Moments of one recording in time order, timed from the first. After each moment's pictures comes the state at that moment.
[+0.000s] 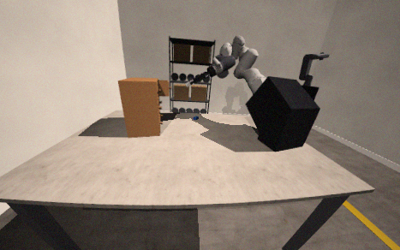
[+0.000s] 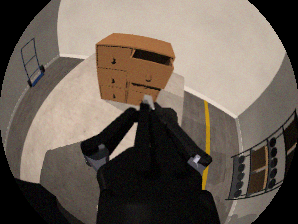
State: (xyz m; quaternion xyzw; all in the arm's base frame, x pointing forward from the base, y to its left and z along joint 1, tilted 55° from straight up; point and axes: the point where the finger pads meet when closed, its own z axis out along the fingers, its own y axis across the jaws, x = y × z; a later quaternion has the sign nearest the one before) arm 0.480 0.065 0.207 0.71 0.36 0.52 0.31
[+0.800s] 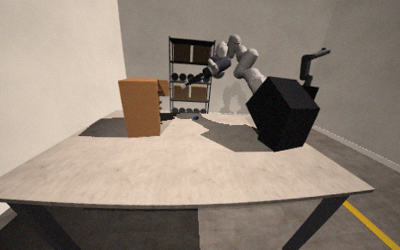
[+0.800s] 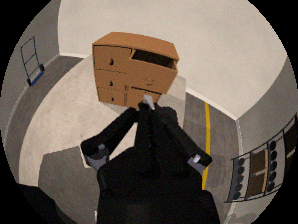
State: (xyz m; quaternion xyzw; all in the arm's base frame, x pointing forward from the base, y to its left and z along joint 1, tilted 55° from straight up) arm 0.515 0.069 0.200 0.71 0.37 0.51 0.31
